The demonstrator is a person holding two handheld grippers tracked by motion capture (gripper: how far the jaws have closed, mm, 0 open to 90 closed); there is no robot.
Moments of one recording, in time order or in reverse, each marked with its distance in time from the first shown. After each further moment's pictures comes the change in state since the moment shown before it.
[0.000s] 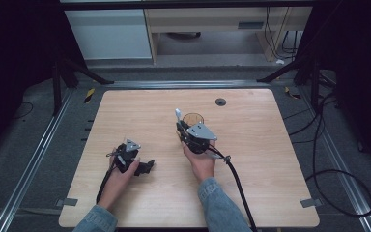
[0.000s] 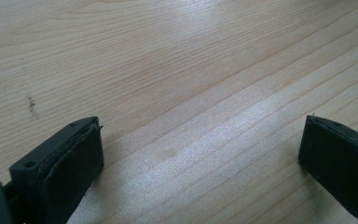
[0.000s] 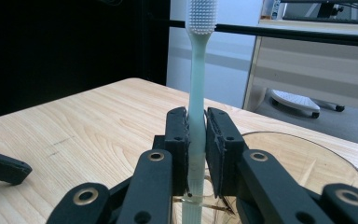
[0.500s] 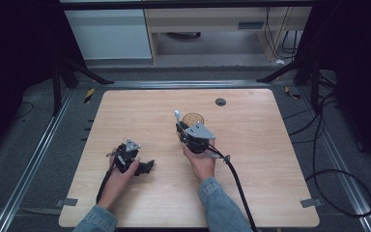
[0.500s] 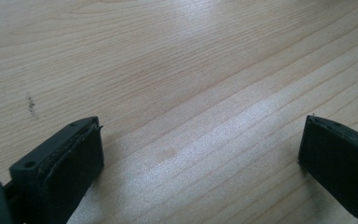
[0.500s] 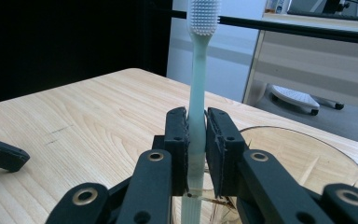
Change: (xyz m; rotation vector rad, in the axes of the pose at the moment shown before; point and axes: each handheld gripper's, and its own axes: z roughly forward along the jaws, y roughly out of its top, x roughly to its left) left arm 0.000 0.000 0.000 -0.002 0.001 -0.001; right arm 0.001 0.000 0.002 0.037 0.008 -0.034
